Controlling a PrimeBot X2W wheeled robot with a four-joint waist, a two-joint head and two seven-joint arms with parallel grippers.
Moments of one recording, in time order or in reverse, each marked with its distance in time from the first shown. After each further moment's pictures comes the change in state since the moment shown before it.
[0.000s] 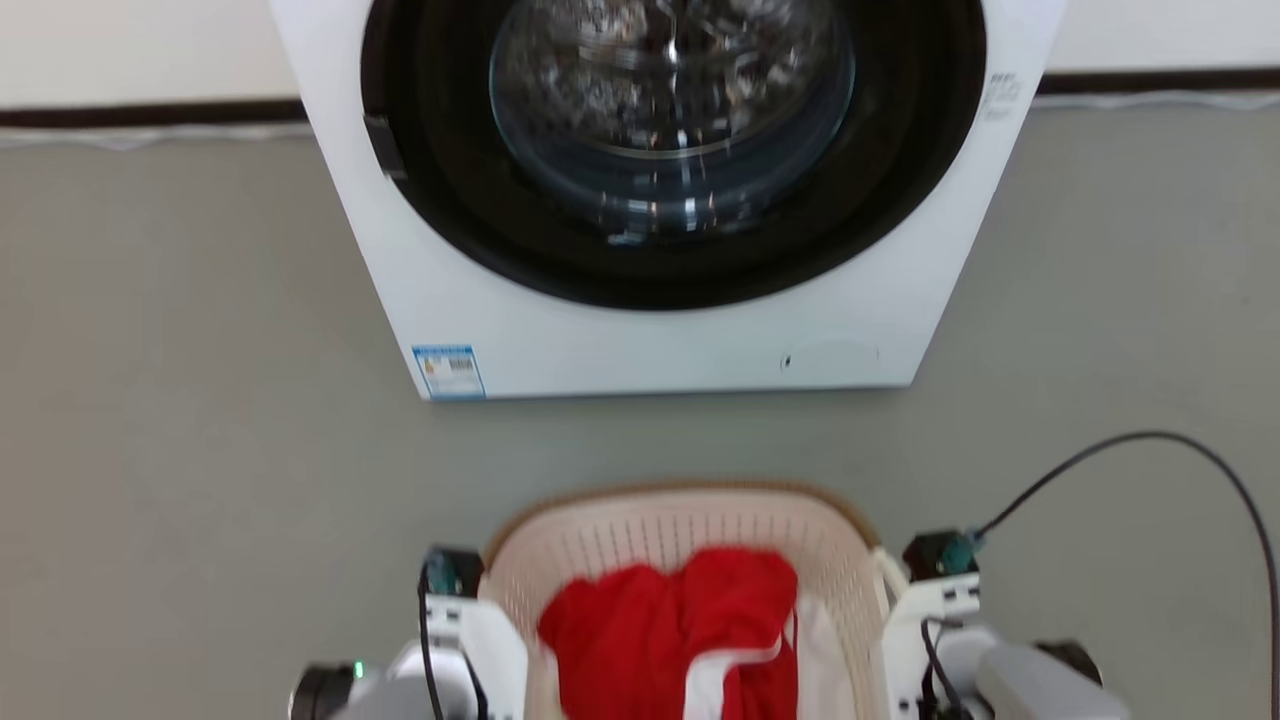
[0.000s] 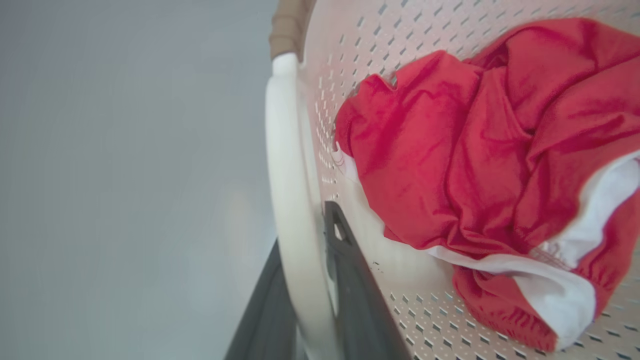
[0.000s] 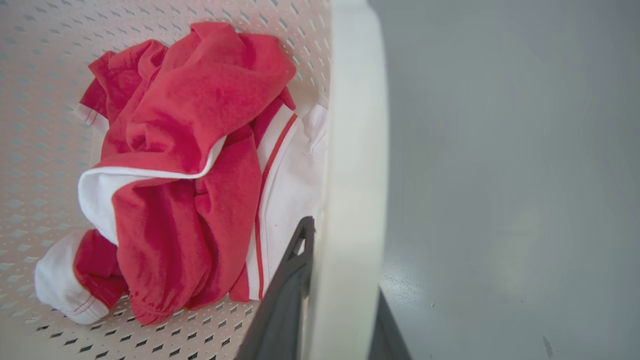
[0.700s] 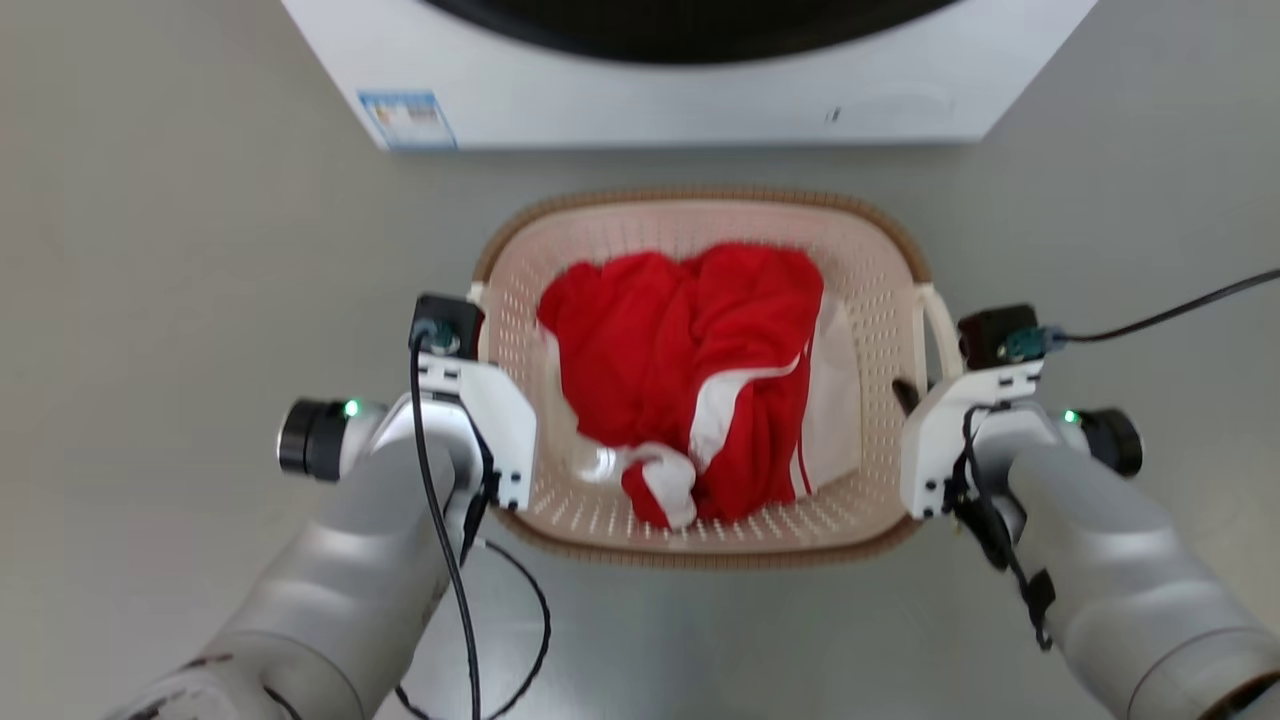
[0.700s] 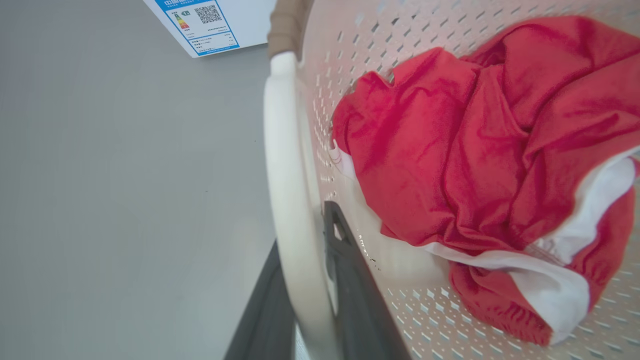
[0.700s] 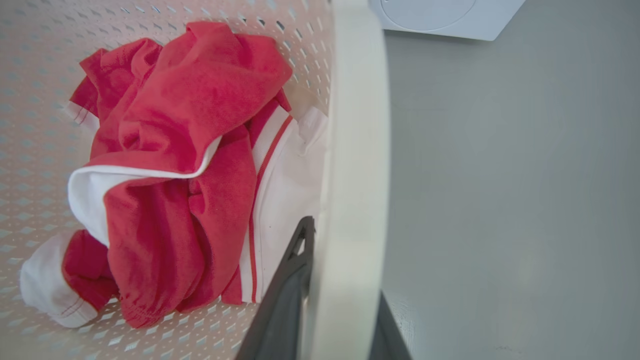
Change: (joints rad) left arm -0.345 -0.005 0.003 0.000 0.043 0.037 -0.140; right arm -0.294 -0.042 -0.027 0.026 -0.028 0.000 -0.262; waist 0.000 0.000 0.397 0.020
